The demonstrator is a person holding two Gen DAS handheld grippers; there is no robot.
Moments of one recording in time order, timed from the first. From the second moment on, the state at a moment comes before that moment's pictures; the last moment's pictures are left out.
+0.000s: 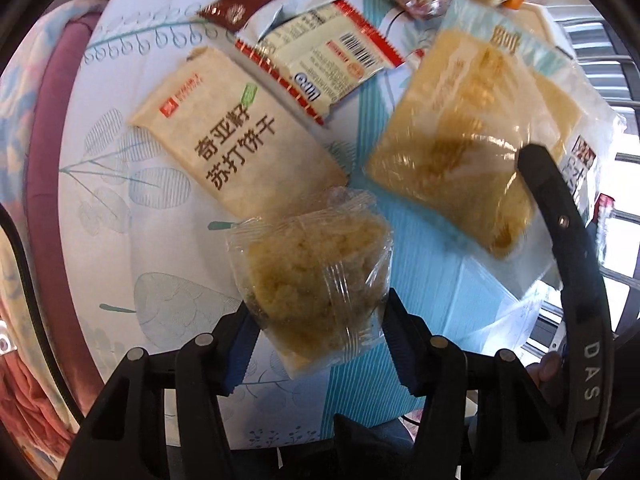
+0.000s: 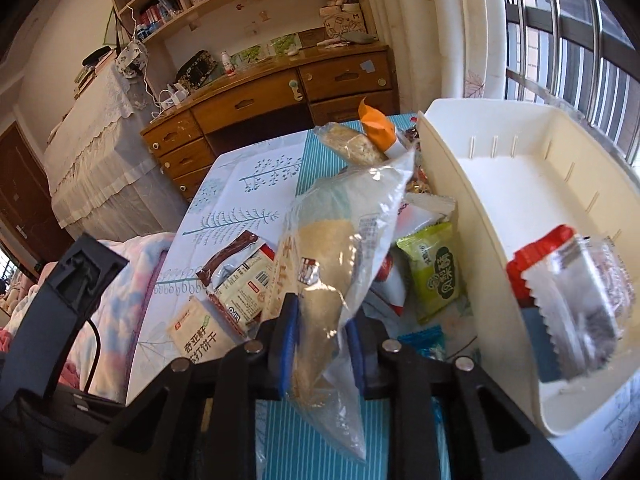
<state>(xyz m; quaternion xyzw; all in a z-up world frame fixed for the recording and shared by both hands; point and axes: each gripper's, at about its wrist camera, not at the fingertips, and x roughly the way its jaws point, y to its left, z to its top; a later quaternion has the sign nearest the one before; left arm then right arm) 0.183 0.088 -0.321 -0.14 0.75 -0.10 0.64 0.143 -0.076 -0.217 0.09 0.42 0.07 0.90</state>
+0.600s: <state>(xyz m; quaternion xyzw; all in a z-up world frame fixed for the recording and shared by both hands) 0.177 0.113 -0.259 -0.16 0.70 -0.16 0.67 0.109 -0.128 -0.160 0.11 0.39 -0.03 0.92</state>
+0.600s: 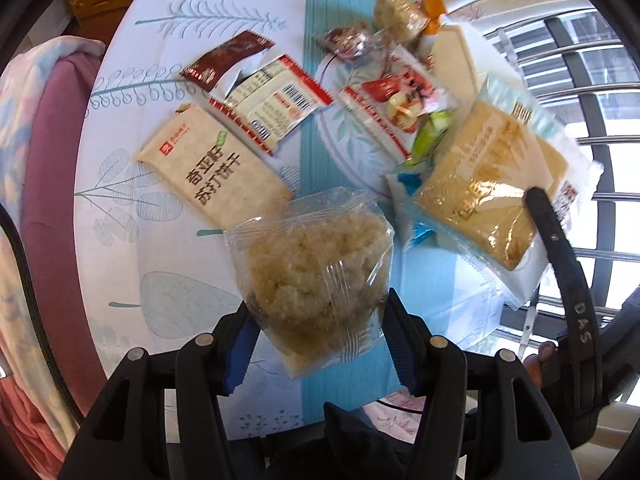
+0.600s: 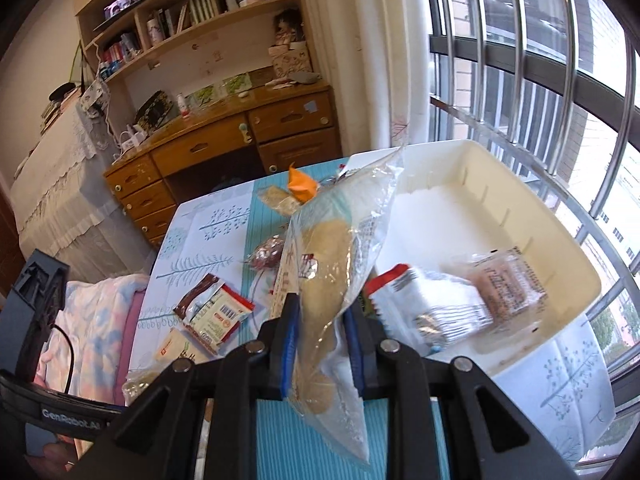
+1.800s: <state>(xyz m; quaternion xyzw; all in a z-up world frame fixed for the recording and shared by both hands) 0.242 -0.098 -0.156 -0.18 0.60 -0.21 0.75 0.164 -0.326 -0.133 0.12 0.40 -0.01 0.91</state>
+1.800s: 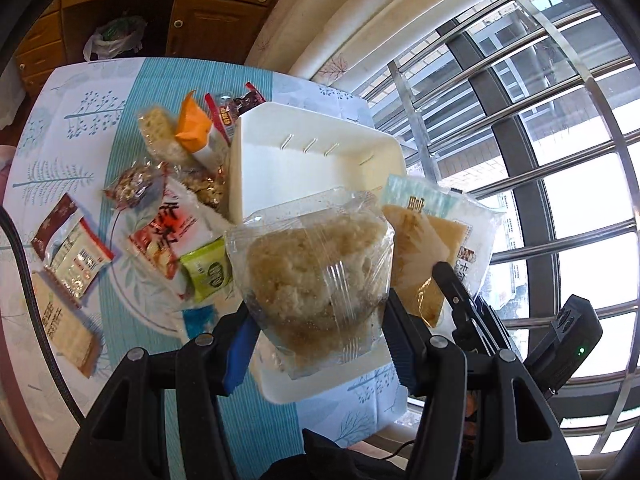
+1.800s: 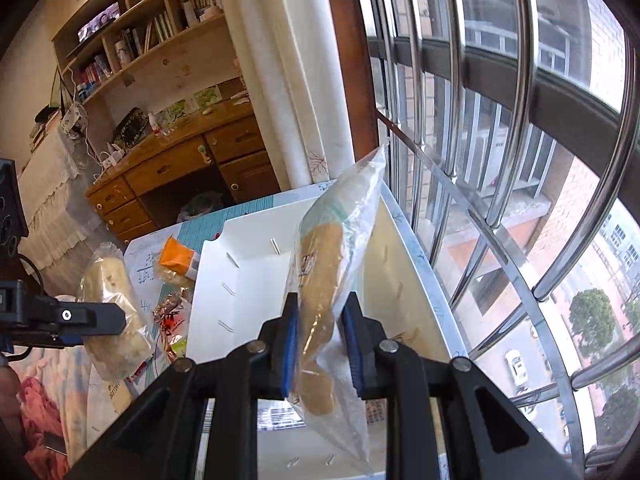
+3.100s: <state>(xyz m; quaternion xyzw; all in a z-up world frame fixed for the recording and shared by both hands) 0.225 -0.066 -0.149 -0.18 0.54 -0.11 0.82 0.176 -0.323 -0.145 0.15 0.42 0.08 0.89</state>
